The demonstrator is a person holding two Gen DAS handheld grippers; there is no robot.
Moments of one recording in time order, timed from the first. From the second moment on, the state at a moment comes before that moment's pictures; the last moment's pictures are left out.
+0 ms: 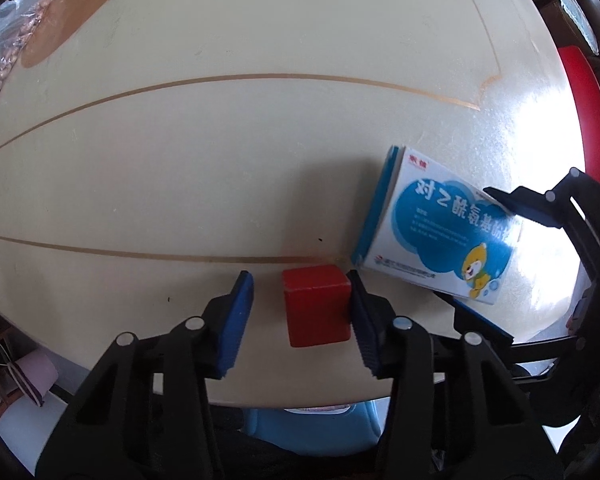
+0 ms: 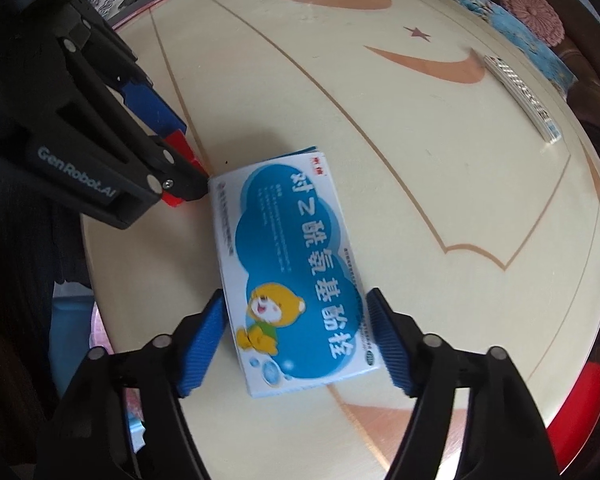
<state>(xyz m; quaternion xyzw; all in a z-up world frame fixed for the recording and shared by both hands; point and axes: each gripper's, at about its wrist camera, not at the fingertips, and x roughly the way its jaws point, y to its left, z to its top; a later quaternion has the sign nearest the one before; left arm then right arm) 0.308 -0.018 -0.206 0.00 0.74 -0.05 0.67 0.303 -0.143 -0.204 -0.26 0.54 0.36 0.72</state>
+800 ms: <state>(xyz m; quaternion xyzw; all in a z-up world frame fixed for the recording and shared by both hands) 0.276 -0.035 -0.177 0.04 0.68 -0.08 0.73 0.271 -0.164 -0.179 -0.15 0.54 0.20 0.81</state>
